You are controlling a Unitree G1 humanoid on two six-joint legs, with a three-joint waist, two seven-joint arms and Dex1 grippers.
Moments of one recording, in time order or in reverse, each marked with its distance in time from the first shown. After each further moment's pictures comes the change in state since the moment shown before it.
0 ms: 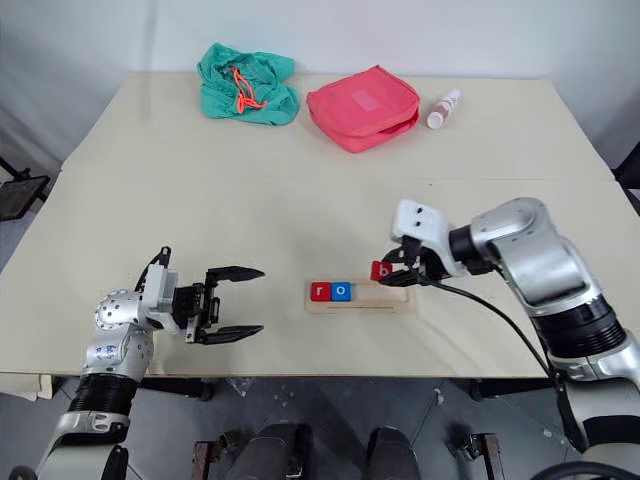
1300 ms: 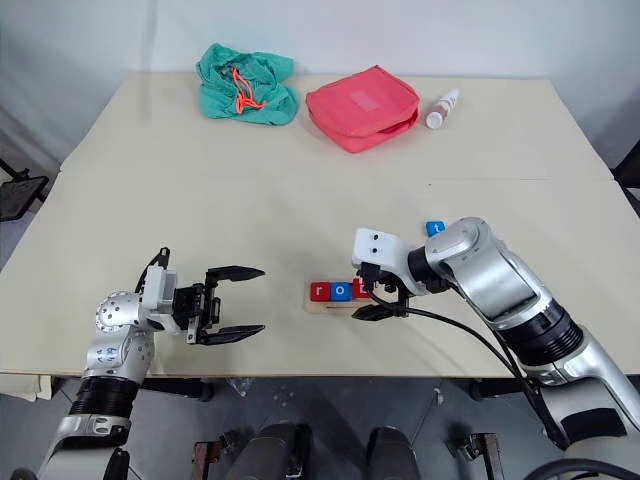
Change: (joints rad) left arm 0.007 -0.016 0.000 -0.032 0.000 -0.002 0.020; right arm 0.018 0.059 0.068 -0.073 0.000 0.058 -0.099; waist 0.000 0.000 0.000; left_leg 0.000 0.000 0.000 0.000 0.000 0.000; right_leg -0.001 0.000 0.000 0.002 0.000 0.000
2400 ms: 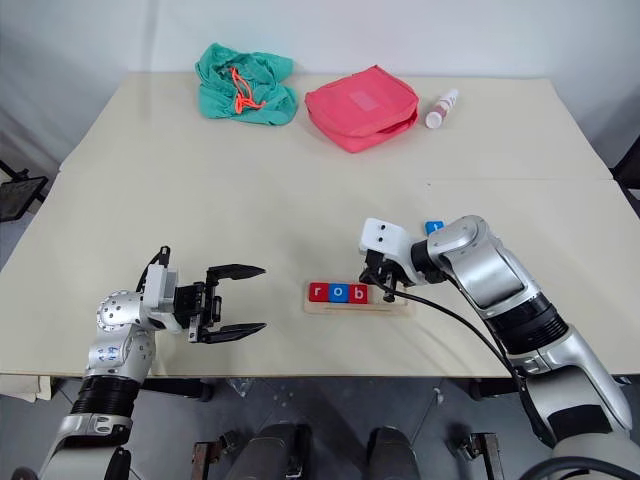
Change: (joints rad) left arm 0.005 0.001 0.002 -0.001 0.000 0.000 0.011; right arm -0.033 0.062 0.011 0.206 -0.063 -0.127 -0.034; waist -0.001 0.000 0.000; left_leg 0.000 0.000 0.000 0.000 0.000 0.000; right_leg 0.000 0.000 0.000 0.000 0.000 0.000
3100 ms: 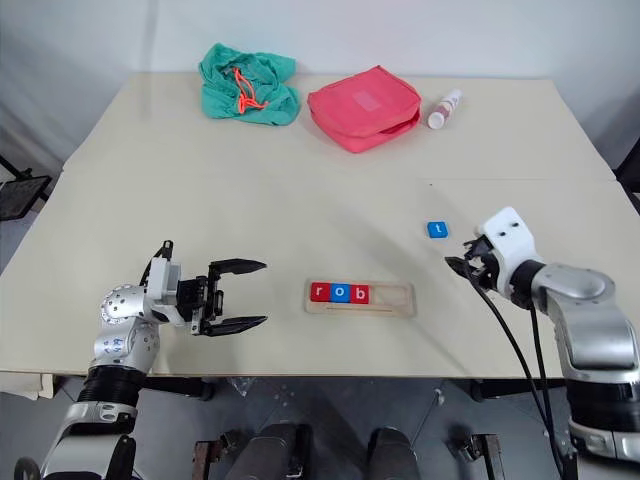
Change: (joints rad) left arm -0.067 -0.008 -0.002 0.100 0.003 -0.030 -0.030; right arm 0.532 -0.032 -0.670 -0.217 0.097 0.038 -0.432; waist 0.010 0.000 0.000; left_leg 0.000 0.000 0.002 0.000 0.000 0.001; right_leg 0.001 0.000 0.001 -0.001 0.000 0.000
